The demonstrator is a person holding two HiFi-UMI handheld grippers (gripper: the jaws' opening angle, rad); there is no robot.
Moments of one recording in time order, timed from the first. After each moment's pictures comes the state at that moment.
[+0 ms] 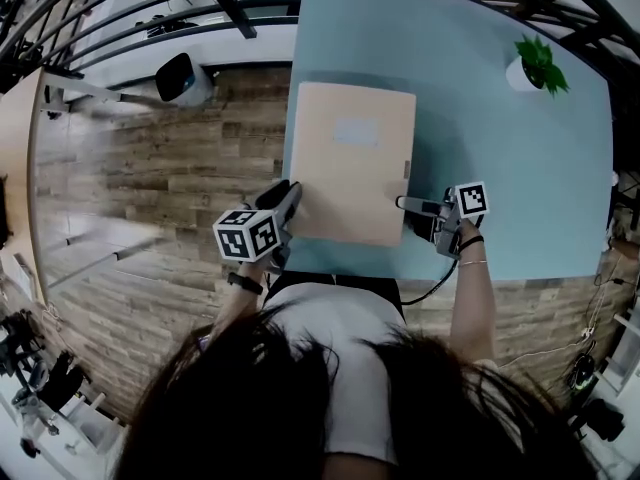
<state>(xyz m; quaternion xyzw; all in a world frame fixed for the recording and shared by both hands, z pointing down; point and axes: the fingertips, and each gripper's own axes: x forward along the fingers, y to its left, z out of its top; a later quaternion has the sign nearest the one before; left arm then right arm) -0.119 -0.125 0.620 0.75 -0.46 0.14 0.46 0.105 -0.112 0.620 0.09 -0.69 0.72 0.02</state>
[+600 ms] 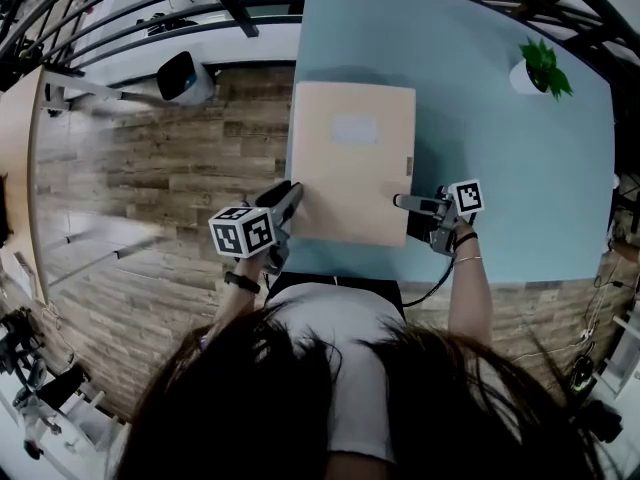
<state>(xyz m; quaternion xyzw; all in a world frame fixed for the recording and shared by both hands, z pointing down) -0.121 -0.128 0.621 0.75 -0.44 0.12 0.49 0.077 -0.117 0.607 0.02 -0.68 0.73 -0.04</state>
